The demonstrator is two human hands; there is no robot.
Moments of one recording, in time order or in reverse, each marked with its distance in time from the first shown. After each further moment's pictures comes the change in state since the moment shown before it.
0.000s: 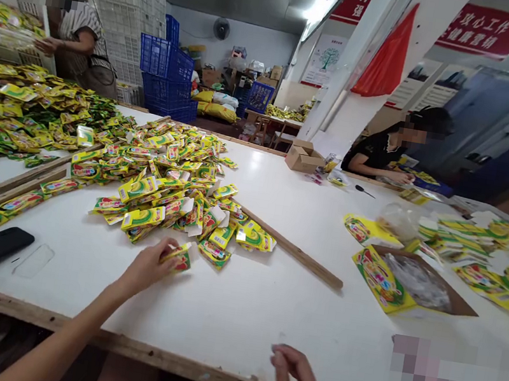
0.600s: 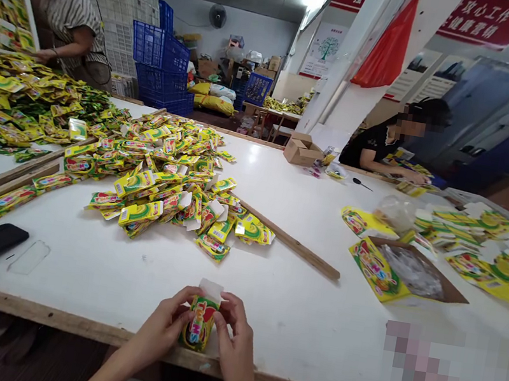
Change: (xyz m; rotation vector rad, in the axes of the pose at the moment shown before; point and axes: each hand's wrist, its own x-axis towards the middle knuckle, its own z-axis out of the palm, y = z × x) left_hand -0.079 0.055 0.057 -0.876 -0.229 -0.060; right_hand 0.007 -0.012 0.092 0.437 -0.388 -0.059
